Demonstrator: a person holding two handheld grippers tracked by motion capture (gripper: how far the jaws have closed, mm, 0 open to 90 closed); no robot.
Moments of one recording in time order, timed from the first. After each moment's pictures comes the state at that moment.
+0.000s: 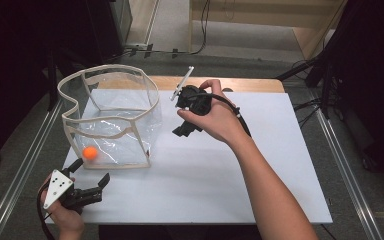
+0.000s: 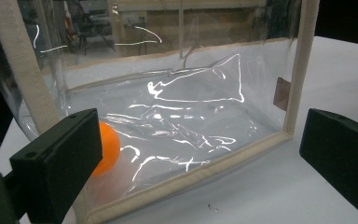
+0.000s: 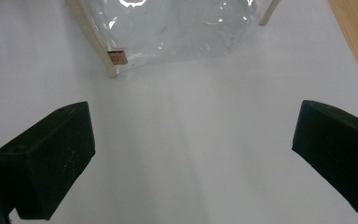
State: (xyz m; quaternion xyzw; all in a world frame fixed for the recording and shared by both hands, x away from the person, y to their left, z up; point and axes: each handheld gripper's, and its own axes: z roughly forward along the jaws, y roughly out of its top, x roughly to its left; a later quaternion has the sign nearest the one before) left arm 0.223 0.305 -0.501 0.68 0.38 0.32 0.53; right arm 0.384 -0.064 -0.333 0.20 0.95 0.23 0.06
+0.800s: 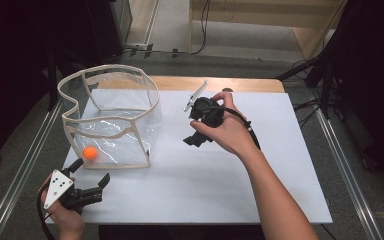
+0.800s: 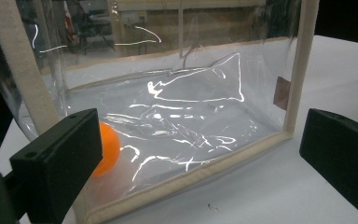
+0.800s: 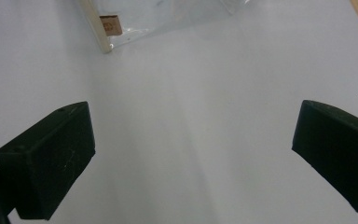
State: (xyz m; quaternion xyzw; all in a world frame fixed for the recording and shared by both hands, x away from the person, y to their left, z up) left arm 0.223 0.305 -0.501 0.69 0.38 0.32 0.53; right arm 0.367 -0.093 -0.362 0.22 0.94 0.24 0.07
